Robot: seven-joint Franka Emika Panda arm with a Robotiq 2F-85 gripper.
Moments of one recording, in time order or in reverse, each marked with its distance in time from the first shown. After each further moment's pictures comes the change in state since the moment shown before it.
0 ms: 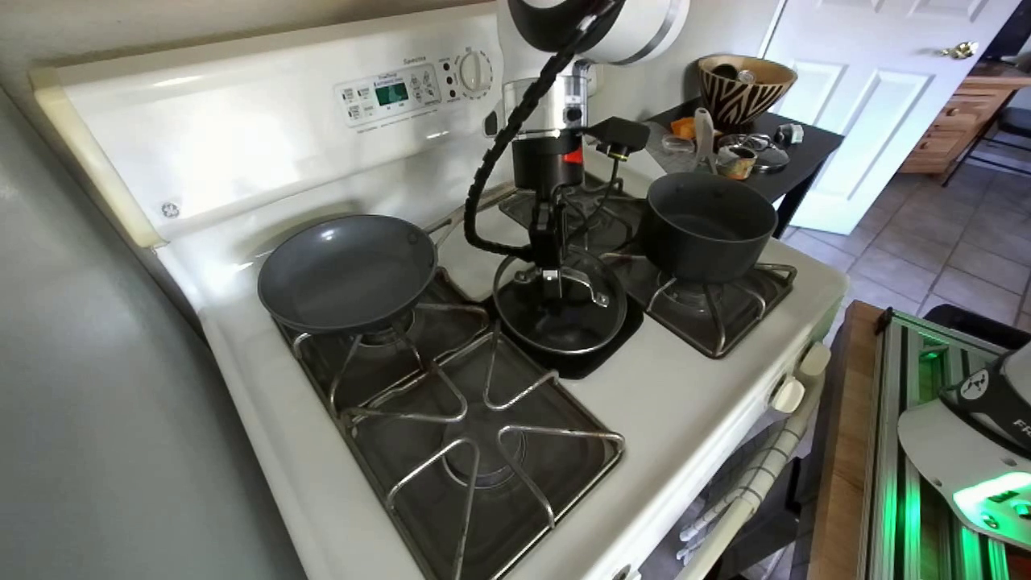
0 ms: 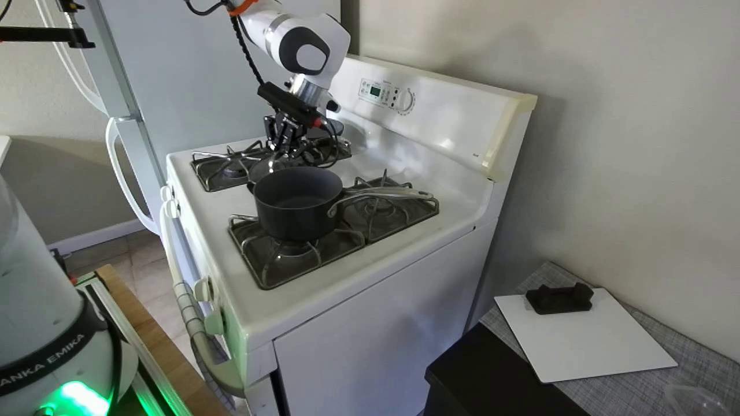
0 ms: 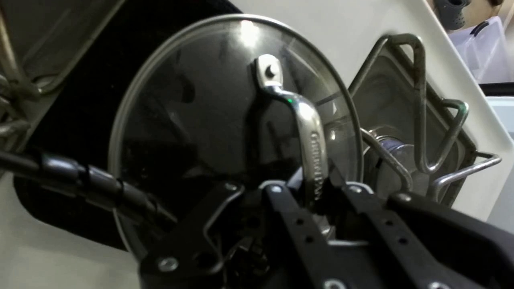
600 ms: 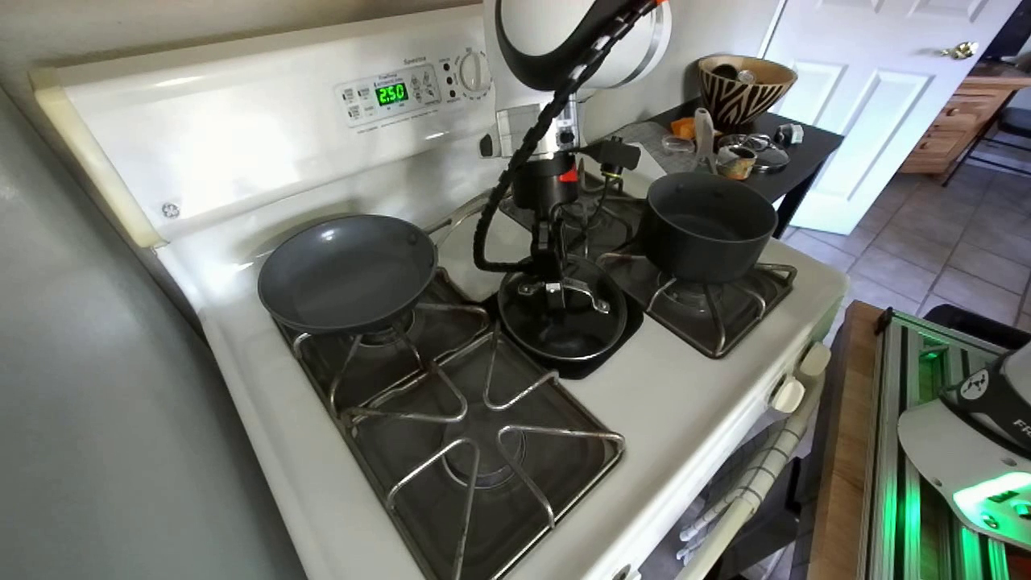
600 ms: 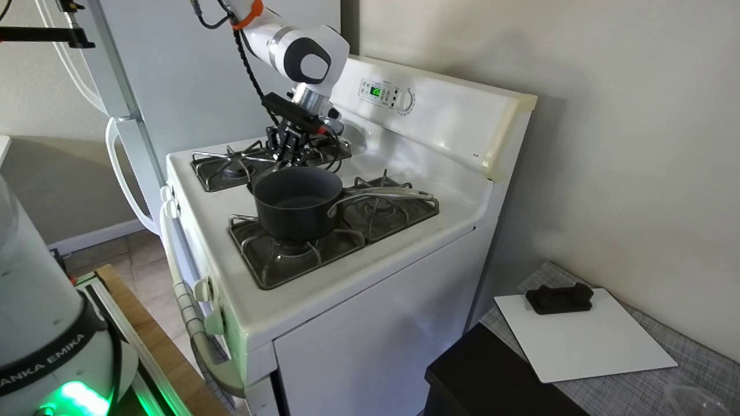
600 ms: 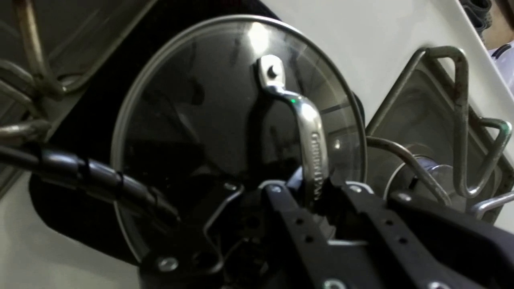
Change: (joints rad) arm 0.000 0.055 0.009 0.024 -0.076 0.004 0.002
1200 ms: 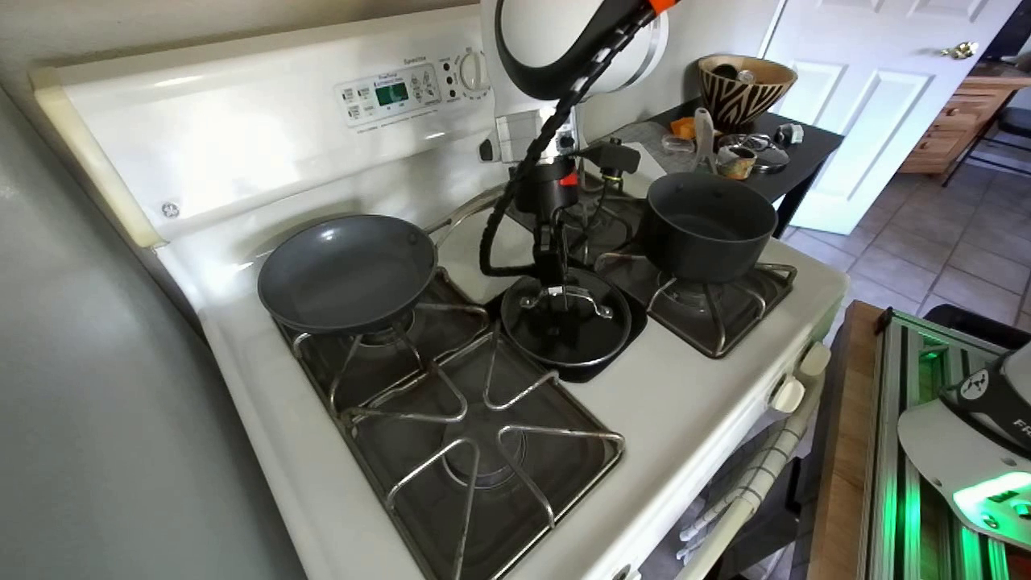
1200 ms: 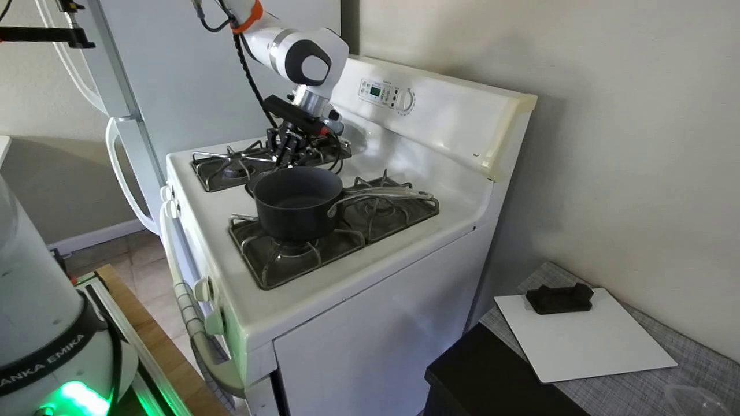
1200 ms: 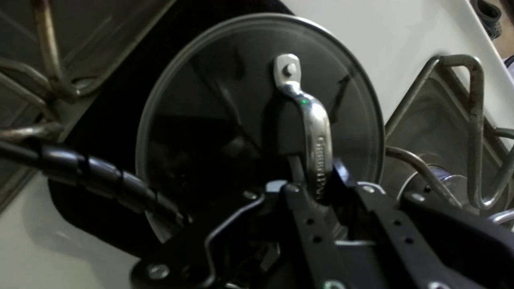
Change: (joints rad) arm 0.000 0.010 0.002 0.003 -0.033 0.000 0.002
